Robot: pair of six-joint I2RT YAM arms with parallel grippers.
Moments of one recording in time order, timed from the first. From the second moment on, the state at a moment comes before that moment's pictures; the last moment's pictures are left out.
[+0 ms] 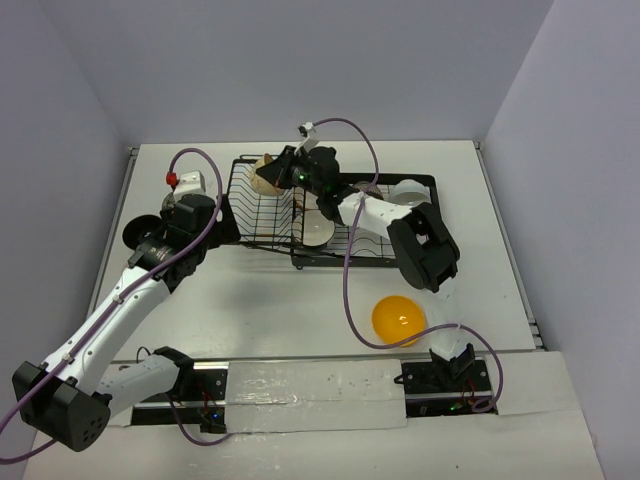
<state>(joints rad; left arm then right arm) -0.45 1.04 0.96 -0.56 -0.44 -0.49 0.62 2.14 1.56 0.53 -0.27 0.76</state>
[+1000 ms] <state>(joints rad) -0.45 1.05 0.96 -0.56 -0.44 -0.49 0.61 2.21 1.66 0.43 -0.28 0.70</state>
